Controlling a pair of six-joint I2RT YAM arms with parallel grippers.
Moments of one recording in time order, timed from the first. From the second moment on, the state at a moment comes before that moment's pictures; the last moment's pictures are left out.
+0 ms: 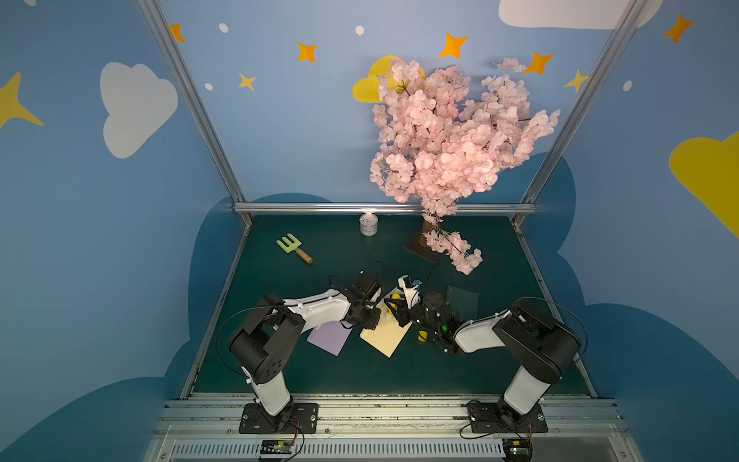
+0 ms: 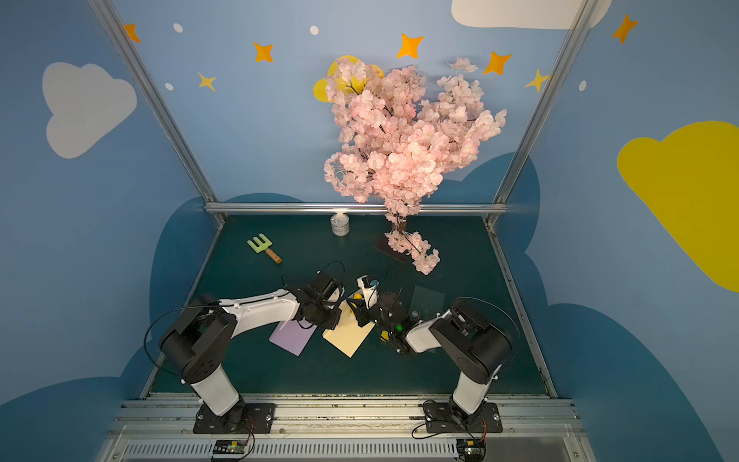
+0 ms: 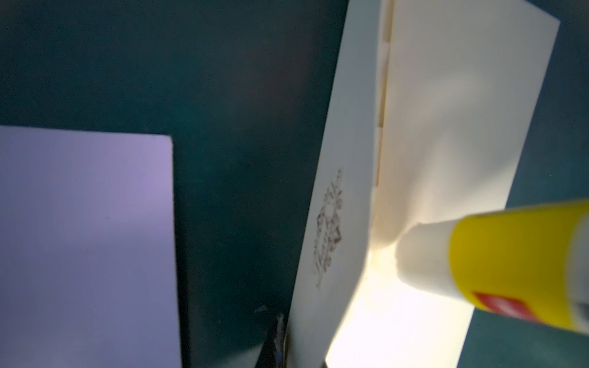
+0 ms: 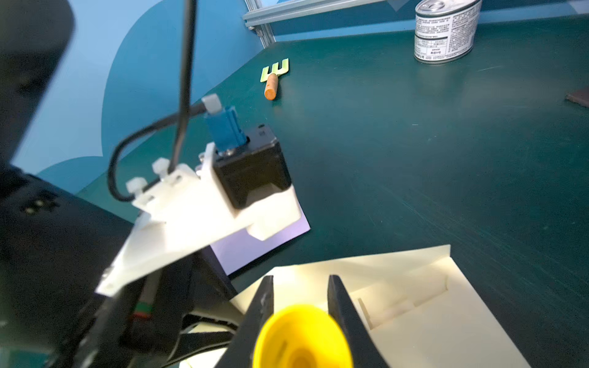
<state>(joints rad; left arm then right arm) -0.67 1.73 0.97 -0.44 0.12 -0.31 0.81 1.77 0.52 0.96 -0.12 0.27</state>
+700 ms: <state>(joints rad) -0.67 1.73 0.94 -0.39 0.16 -0.34 0.96 1.89 0.41 1.30 0.22 0.04</state>
